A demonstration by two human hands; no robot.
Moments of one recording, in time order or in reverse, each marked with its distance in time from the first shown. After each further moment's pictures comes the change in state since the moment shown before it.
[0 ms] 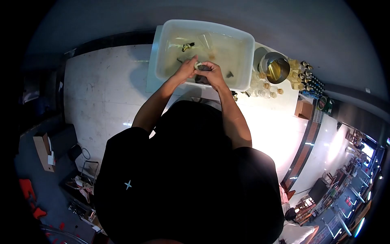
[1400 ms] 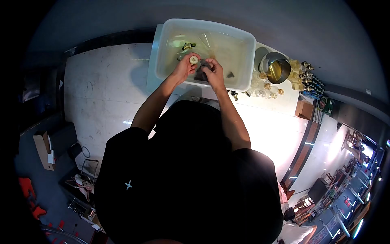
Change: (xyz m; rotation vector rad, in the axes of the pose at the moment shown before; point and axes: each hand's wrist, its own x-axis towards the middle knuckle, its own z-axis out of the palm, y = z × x) left_hand -0.001 0.007 -0.006 -0.334 -0.102 0.004; right_hand -0.002 0.004 0.002 -0.071 0.139 -0.236
